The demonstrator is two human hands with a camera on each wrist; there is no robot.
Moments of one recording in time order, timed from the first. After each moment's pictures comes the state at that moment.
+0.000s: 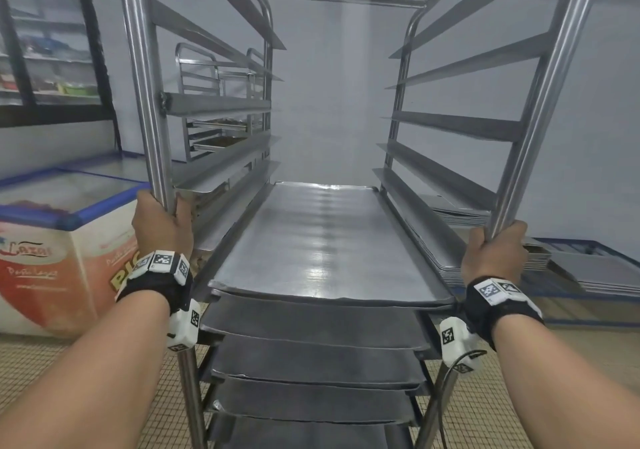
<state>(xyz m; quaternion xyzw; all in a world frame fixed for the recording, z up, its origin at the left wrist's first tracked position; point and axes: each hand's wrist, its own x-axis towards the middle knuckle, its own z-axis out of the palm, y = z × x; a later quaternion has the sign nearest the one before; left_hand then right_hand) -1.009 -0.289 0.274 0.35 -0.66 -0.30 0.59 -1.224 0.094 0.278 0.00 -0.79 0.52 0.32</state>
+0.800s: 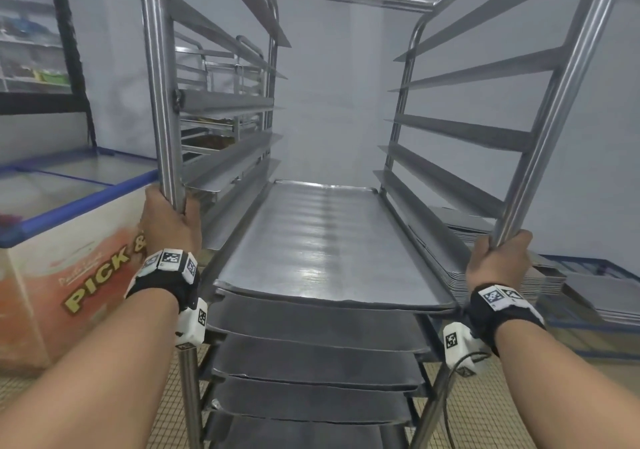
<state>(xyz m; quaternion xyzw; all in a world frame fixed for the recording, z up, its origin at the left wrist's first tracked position) -1.216 -0.385 0.278 0.34 -0.66 -0.31 0.59 -1.440 -0.005 0.274 0.01 -0.78 0.53 0.33</state>
